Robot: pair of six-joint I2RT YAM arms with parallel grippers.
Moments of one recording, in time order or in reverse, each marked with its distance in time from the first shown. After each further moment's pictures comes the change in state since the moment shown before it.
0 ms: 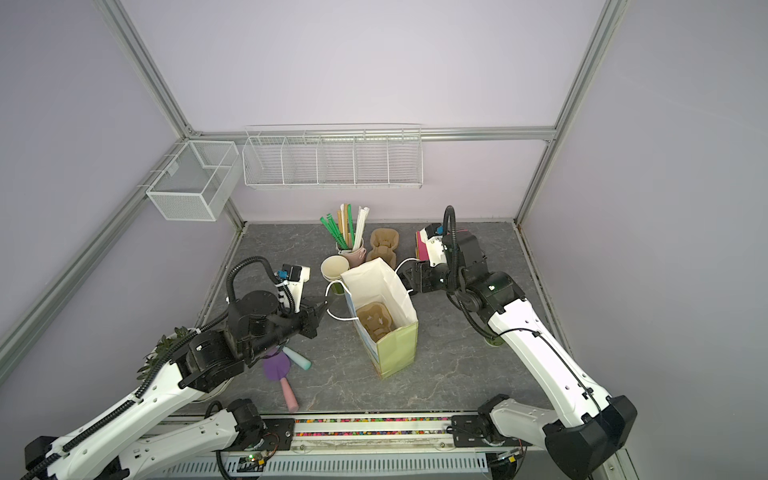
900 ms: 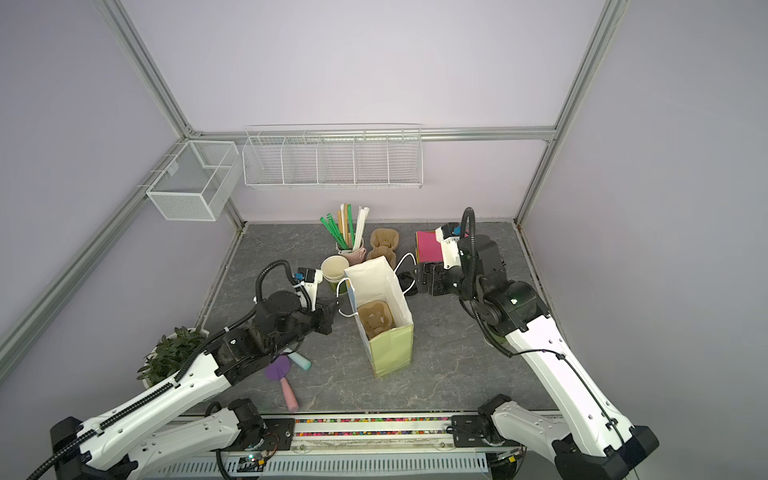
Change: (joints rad) left arm 0.072 0.118 -0.137 0.246 0.033 -0.052; right arm -0.007 -0.121 0.094 -0.156 0.159 0.008
